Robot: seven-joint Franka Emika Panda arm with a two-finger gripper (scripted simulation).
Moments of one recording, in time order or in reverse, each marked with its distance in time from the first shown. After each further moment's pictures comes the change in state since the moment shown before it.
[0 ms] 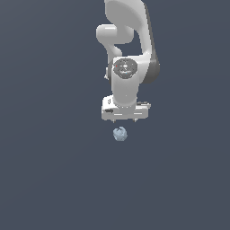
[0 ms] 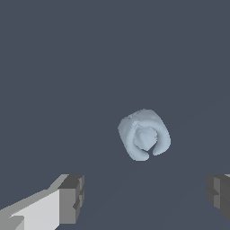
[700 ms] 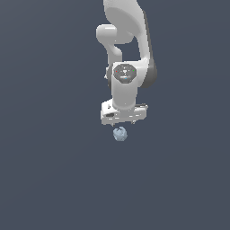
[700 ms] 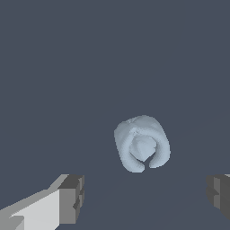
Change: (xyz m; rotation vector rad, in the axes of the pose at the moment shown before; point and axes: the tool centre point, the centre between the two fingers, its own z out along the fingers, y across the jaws) arm 0.005 0.007 0.017 -0.022 0.020 -0.123
